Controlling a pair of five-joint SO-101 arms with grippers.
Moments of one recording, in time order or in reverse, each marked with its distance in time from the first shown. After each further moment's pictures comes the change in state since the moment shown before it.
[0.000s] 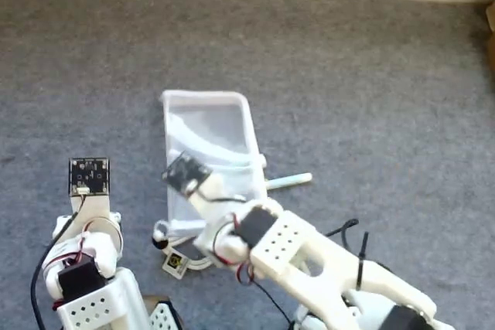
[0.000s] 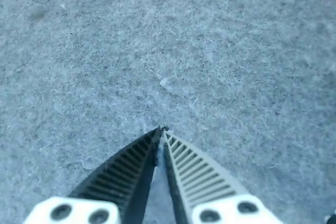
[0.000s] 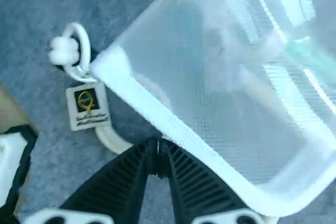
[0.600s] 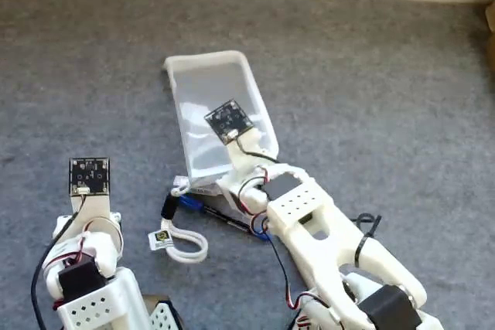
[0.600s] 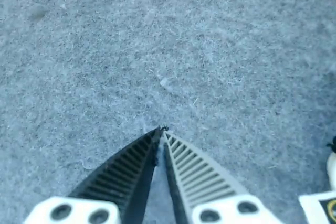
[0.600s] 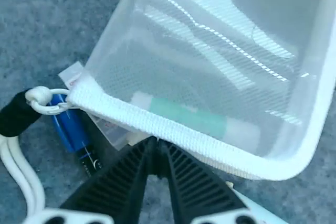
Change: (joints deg) left arm 0.0 0.0 0.0 0.0 0.0; right arm 17.2 7.9 -1.2 -18.2 5.1
